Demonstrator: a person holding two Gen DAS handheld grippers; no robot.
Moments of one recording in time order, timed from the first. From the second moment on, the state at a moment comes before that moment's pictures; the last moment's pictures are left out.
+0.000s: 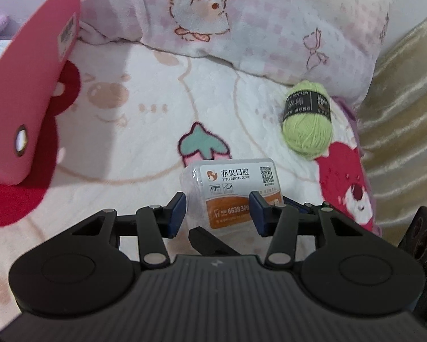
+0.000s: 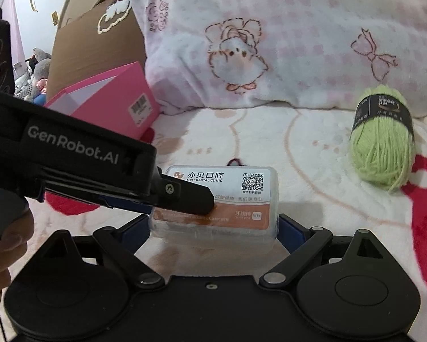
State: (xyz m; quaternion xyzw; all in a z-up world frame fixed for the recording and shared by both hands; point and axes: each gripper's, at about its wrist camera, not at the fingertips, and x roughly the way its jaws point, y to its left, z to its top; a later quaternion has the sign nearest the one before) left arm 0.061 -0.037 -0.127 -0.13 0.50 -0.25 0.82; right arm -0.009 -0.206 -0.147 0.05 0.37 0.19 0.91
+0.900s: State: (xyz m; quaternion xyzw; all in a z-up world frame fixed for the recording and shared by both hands) left arm -0.005 0.025 -0.080 -0.10 0.49 -0.28 0.82; right arm -0.069 -0.160 -0.098 0.06 0.39 0.20 0.90
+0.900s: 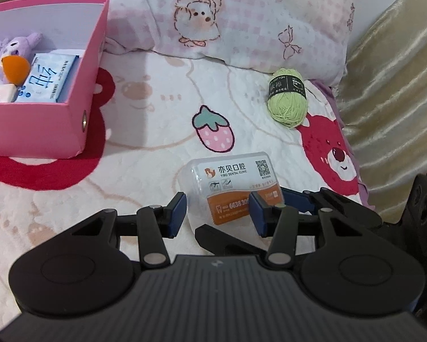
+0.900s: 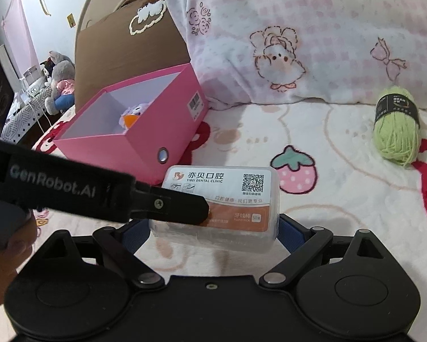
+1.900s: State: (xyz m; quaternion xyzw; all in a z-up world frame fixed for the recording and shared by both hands) left arm -0.040 0.106 -0.018 -0.11 0.47 -0.25 0.84; right arm -0.104 -0.093 -0.031 0.01 0.38 0.26 0.89
